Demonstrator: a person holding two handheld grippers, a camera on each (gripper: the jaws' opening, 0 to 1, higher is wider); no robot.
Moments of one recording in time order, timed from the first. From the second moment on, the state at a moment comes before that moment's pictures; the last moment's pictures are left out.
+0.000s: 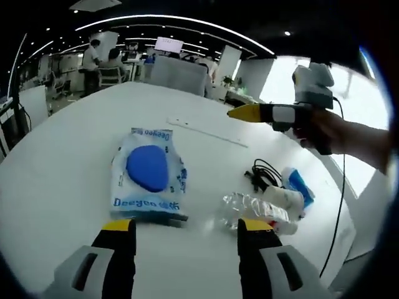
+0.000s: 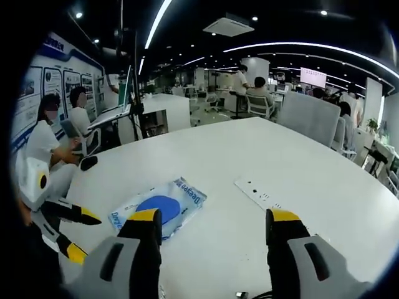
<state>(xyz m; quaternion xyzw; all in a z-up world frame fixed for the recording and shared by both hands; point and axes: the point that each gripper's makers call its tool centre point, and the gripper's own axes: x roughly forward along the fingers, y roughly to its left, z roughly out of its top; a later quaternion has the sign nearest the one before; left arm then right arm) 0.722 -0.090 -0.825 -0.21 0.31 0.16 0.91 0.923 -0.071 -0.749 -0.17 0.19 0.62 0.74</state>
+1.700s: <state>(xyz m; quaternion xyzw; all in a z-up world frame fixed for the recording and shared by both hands) 0.733 -0.064 -0.863 -0.49 0.30 0.20 0.80 0.918 0.026 -0.848 -0.12 0.30 0.65 0.69</state>
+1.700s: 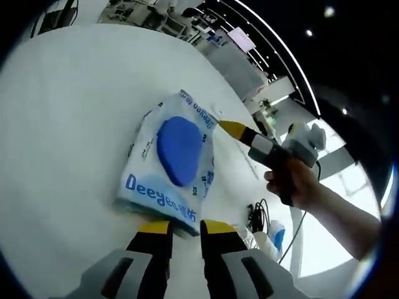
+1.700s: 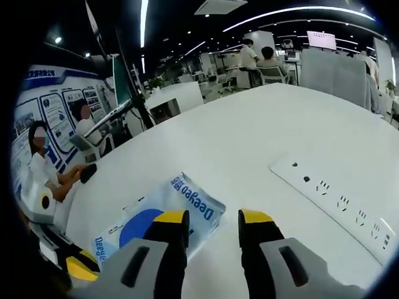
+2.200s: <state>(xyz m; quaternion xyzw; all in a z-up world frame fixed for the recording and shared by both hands) 0.733 -0.064 -0.878 -0.53 0.31 0.22 0.76 0.909 0.037 -0.857 -0.09 0.31 0.67 0.67</state>
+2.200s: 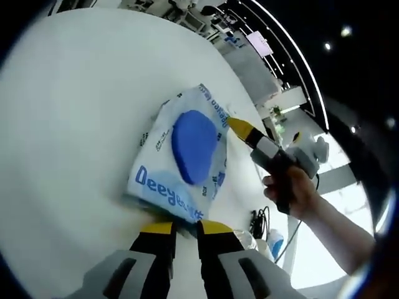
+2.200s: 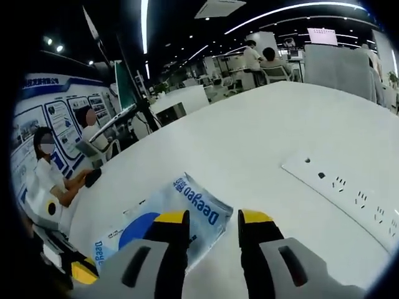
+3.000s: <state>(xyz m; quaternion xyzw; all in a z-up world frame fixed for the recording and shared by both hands) 0.736 -0.066 -0.882 -0.54 0.30 0.21 0.75 0.925 0.043 -0.855 -0.07 0.30 0.66 0.68</state>
